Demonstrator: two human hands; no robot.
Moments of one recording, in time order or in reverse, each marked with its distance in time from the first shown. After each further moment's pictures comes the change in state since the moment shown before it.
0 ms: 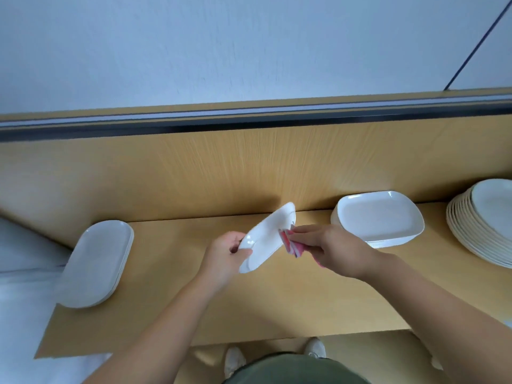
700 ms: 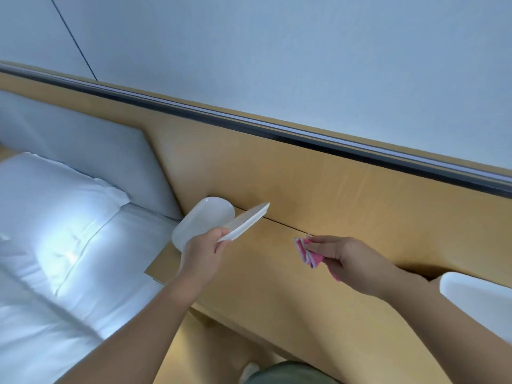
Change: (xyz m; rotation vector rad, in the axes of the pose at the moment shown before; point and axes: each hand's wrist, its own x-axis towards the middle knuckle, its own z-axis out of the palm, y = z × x) left_hand -0.094 -0.058 -0.147 0.367 0.670 -0.026; right_hand 0.096 -0.092 0.019 -0.123 -0.182 -0.343
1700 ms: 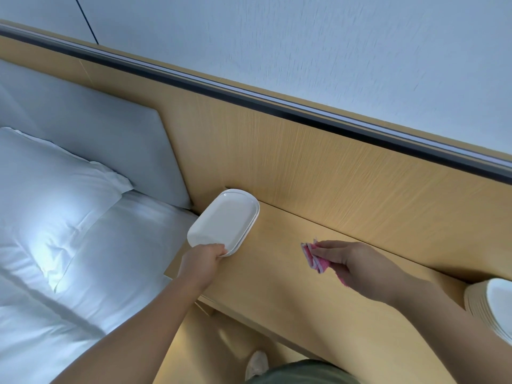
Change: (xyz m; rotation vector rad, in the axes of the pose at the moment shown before) left_hand 0.050 -0.149 0.015 0.207 -0.330 -0.096; right_hand 0.071 -0.033 0.050 -0.070 -0.108 0.128
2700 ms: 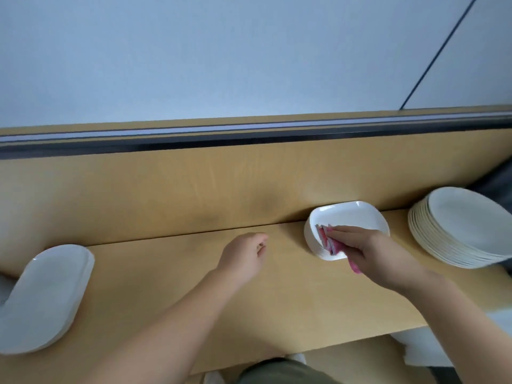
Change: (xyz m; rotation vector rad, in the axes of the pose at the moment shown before) left_hand -0.032 0.359 0.153 -0.048 -0.275 0.682; right_hand -0.275 0.124 -0.048 0.048 0.466 0.563
